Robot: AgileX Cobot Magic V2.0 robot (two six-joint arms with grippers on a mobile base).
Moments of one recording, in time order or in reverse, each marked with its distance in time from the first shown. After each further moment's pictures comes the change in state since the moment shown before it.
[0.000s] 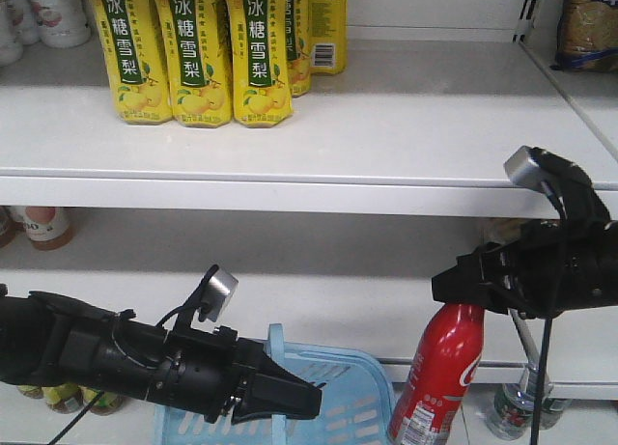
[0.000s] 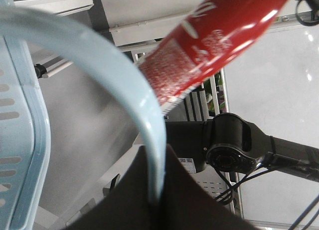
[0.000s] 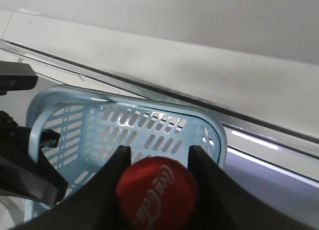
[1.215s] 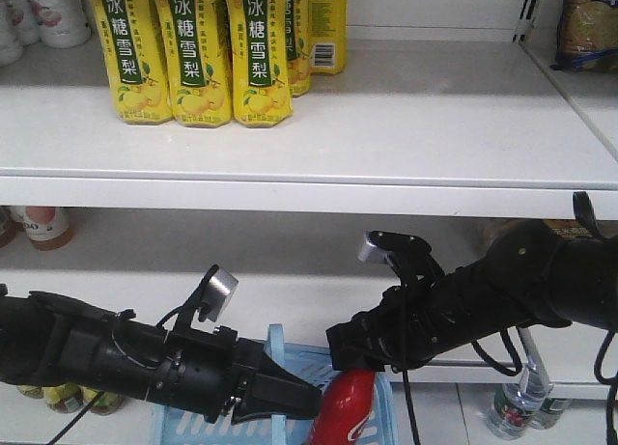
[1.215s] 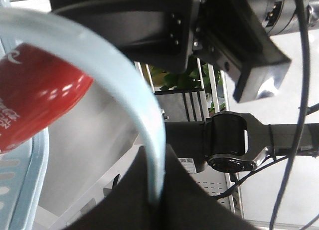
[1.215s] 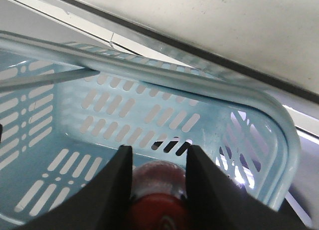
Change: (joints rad) left arm 0.000 -0.001 0.000 0.000 0.000 0.000; right arm 0.349 0.369 -0.005 0.071 -0.260 -0.019
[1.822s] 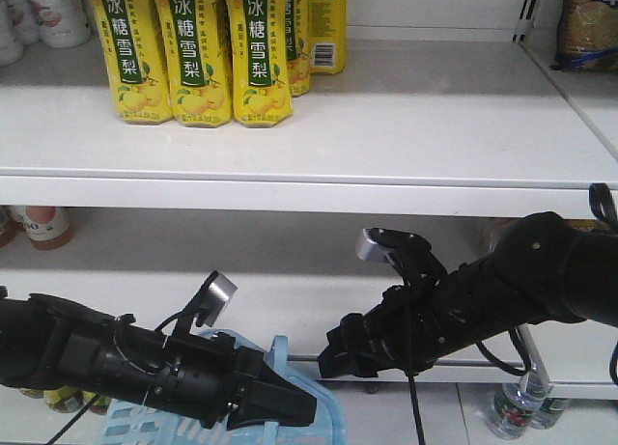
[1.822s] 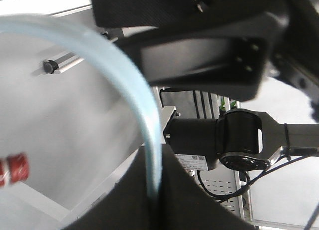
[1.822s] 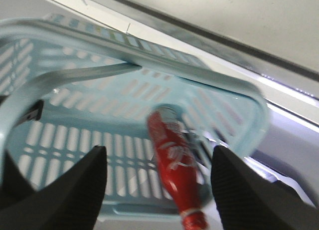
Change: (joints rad) left arm 0.000 0.003 0.008 0.022 -0.027 0.000; right arm 0.000 -0.058 -0.005 -0.032 0.085 0.033
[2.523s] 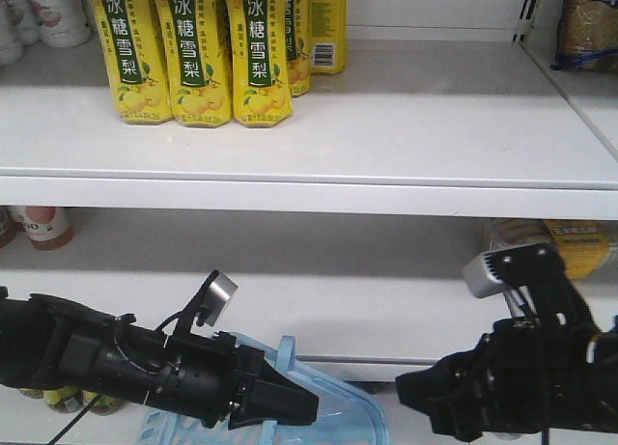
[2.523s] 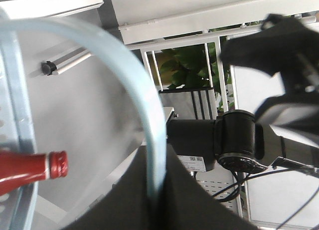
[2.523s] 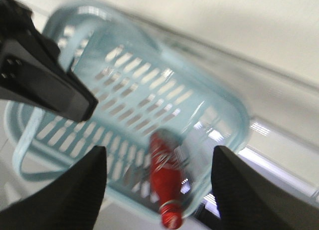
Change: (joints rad) left arm 0.000 0.000 0.000 -0.009 0.003 0.001; right arm 0.000 -0.583 0.251 -0.252 -0.059 0.185
